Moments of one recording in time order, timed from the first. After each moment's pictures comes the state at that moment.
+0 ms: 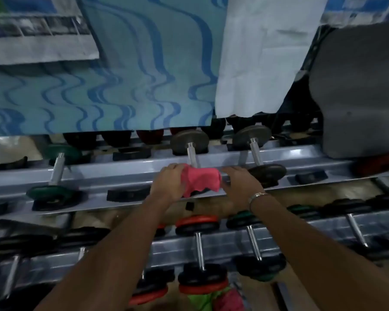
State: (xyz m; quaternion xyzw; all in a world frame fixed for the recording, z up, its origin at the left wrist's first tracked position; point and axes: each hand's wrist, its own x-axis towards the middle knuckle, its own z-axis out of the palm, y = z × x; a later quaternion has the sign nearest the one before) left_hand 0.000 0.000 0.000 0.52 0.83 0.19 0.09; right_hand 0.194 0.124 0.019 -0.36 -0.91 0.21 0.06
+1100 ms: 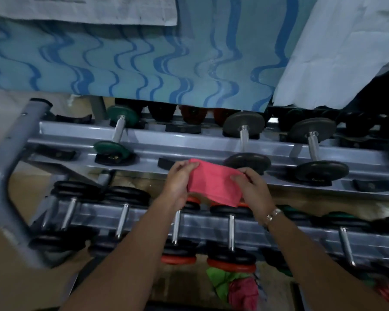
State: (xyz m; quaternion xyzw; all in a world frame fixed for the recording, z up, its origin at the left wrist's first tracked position) left_hand -0.026 -0.120 -0.025 0.00 0.61 0.69 0.39; right_hand 0.134 -0.002 -0.011 -0.36 -0.67 0.62 0.21
